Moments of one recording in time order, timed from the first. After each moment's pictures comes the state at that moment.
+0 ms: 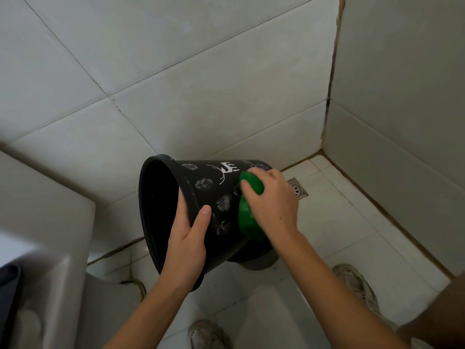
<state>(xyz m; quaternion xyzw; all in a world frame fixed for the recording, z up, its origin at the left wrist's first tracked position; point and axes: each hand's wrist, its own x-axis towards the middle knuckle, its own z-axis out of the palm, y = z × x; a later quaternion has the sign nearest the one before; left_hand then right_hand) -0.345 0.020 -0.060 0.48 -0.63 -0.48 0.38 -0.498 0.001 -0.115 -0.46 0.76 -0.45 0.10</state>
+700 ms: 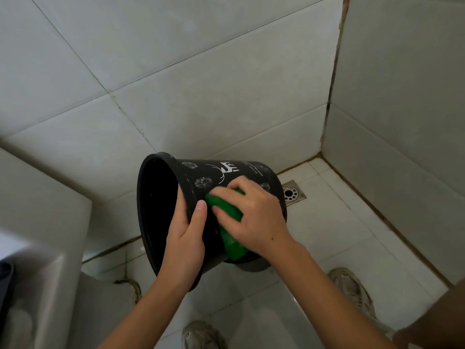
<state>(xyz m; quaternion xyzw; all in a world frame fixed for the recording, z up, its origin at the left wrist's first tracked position) -0.349 0.017 -0.058 0.47 -0.62 -0.49 0.41 -0.483 0.018 -0.098 -0.67 0.58 -0.46 0.06</state>
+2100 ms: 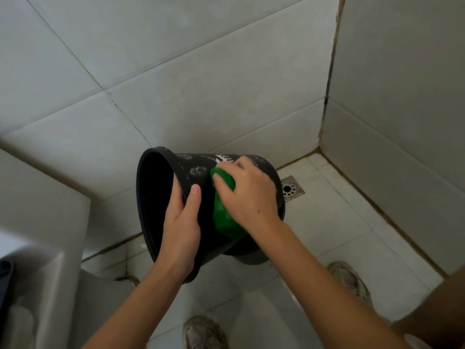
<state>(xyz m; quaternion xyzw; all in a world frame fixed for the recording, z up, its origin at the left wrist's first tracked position) -0.357 0.006 -0.053 0.49 -0.57 -0.51 0.42 -0.479 -0.007 -0.085 -0.57 0.68 -0.46 0.07</state>
